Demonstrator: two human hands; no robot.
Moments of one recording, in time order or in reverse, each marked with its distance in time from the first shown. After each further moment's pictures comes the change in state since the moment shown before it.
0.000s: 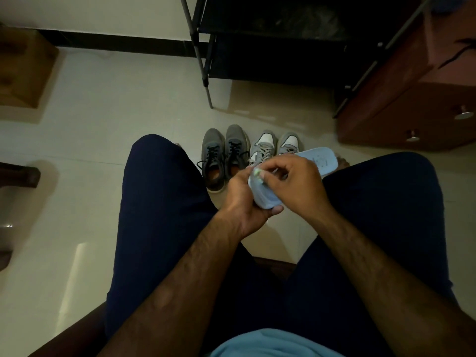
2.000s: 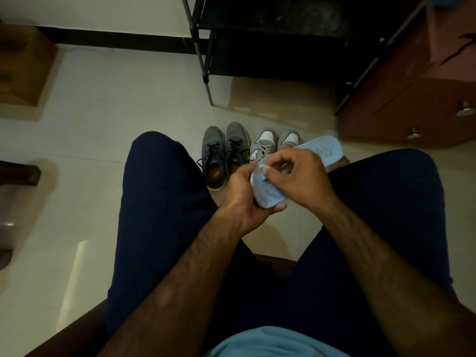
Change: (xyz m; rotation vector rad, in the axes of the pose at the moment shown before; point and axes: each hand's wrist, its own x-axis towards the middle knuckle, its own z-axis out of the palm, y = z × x) left_hand -0.008 0.000 0.007 0.084 0.096 0.010; right_hand 0.004 0.004 -0.009 0.039 -0.043 0.032
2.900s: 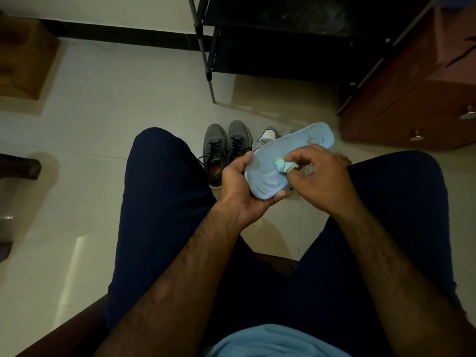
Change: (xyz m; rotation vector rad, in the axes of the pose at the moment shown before) left_hand -0.006 0.011 0.001 -0.162 0.021 0.022; right_hand -0.008 0.013 -0.022 -0.201 0.098 -0.032
